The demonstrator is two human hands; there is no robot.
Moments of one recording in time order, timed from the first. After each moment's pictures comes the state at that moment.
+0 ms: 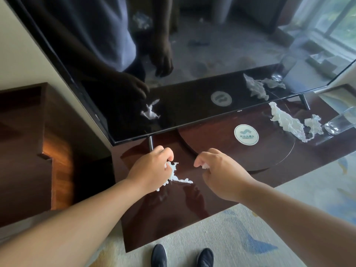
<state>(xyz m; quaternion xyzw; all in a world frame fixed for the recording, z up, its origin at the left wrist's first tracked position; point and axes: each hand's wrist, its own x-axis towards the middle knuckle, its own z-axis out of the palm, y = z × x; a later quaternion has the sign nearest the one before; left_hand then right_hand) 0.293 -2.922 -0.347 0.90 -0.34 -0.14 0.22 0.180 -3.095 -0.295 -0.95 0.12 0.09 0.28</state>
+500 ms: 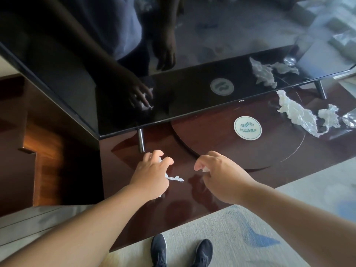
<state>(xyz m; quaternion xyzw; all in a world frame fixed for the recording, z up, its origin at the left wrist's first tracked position) 0.275 -2.954 -0.406 0.92 -0.33 -0.19 0.07 0.173 -3.138 -0.335 -0.94 0.10 0.13 0.30</state>
